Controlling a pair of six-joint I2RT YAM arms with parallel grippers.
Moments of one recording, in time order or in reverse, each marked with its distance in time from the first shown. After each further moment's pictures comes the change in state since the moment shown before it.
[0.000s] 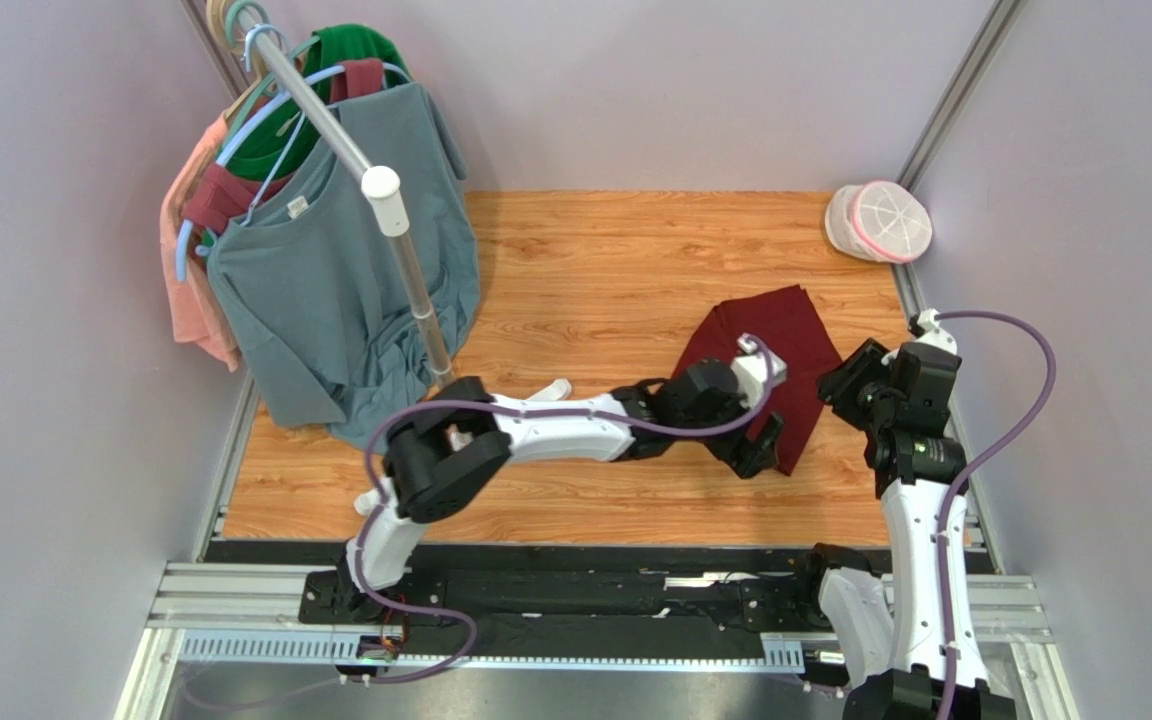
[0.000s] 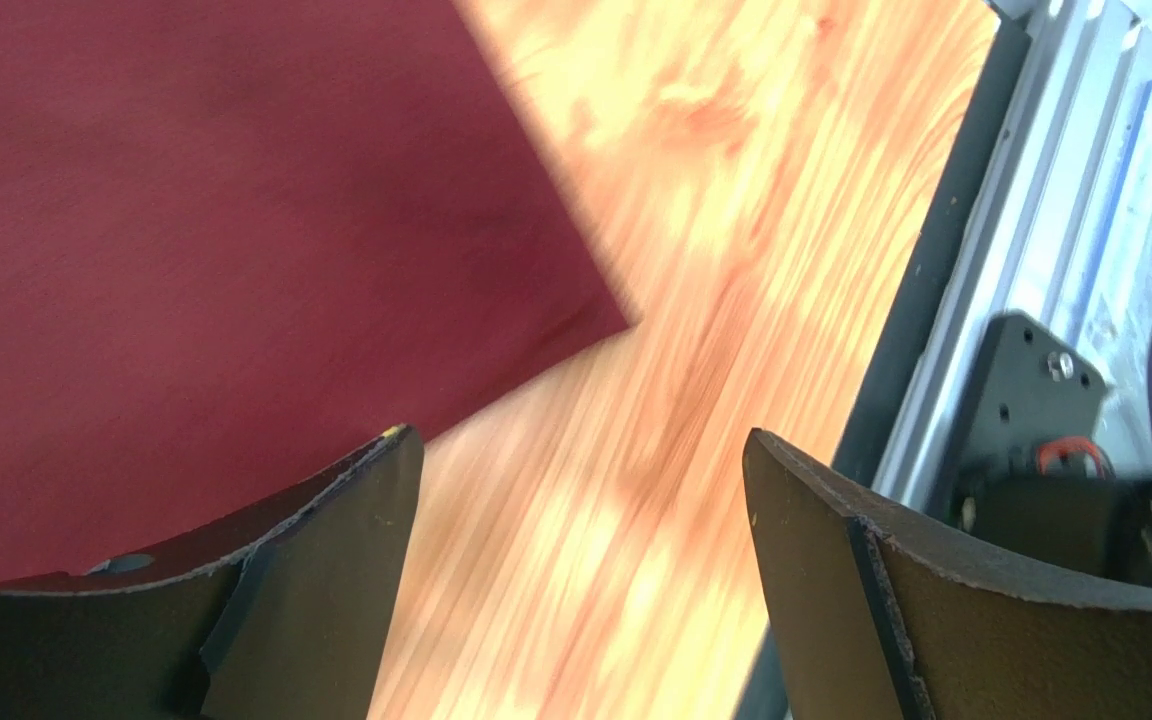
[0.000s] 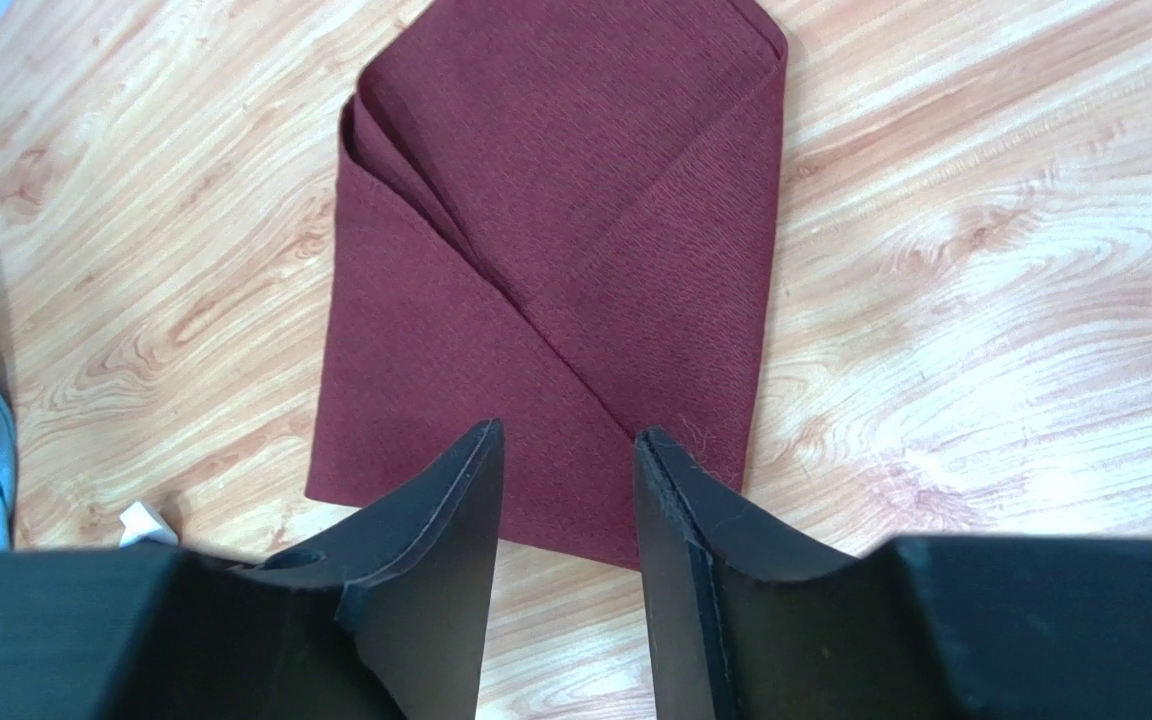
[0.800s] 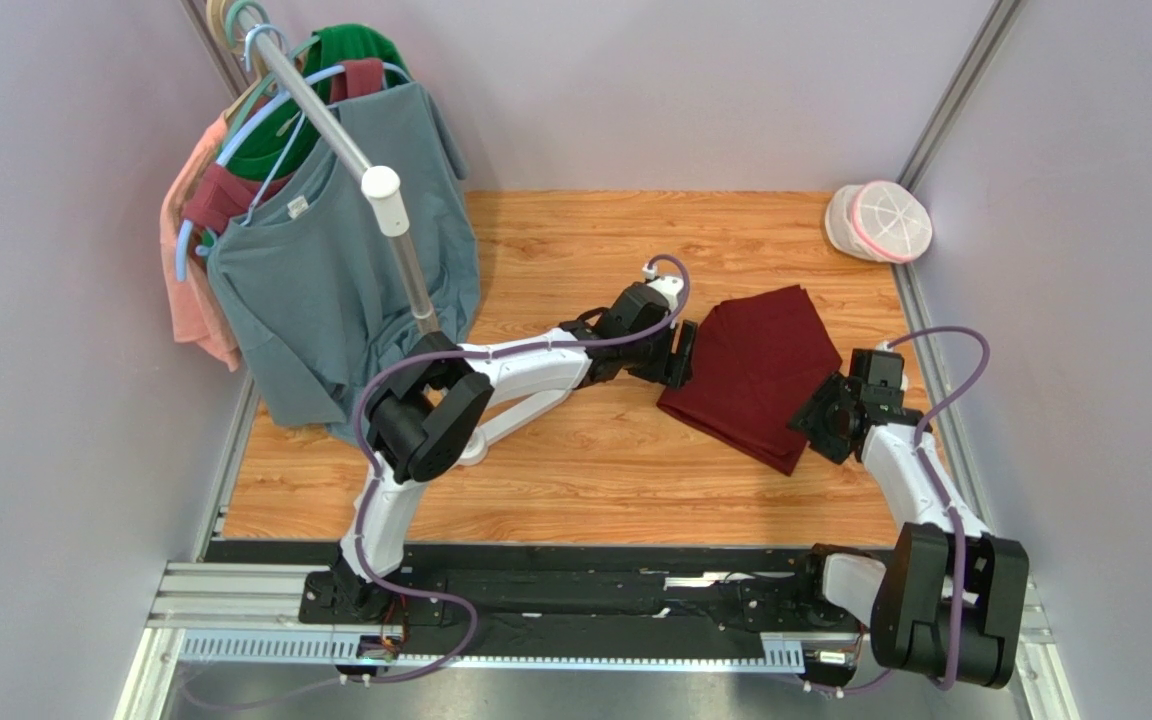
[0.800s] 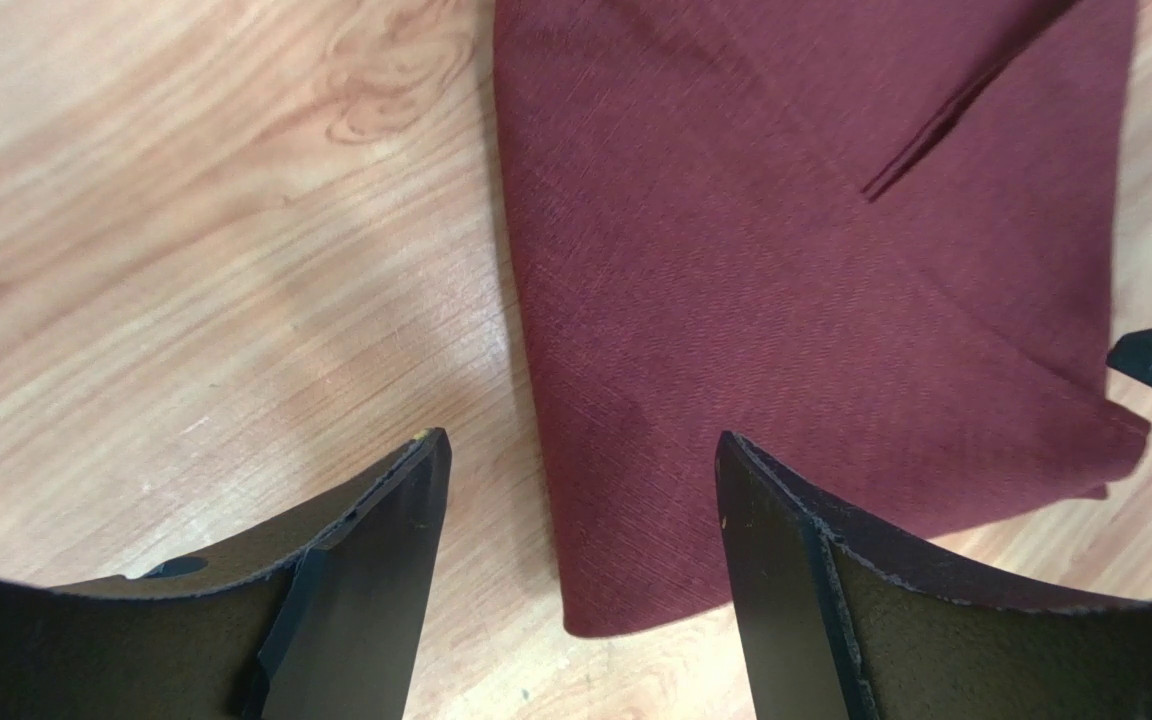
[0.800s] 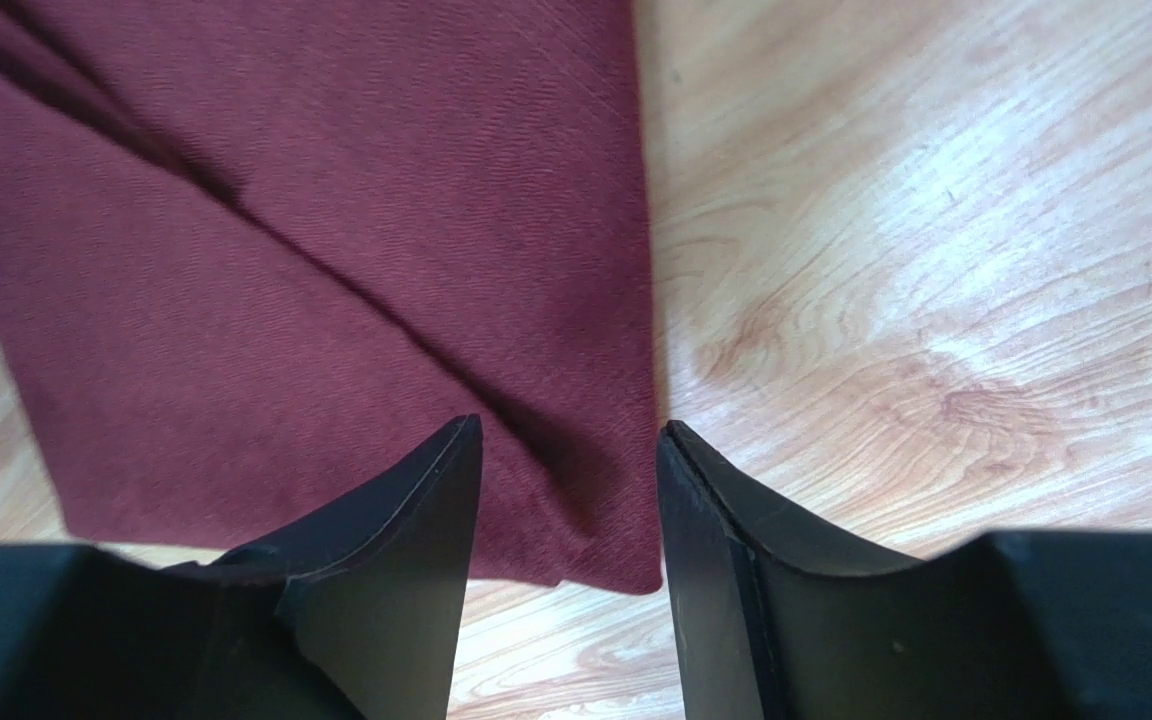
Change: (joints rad) left arm 0.298 -0.023 -0.007 -0.185 -0.084 -0.096; right arm 0.042 0.358 -0.111 0.063 0.055 0.110
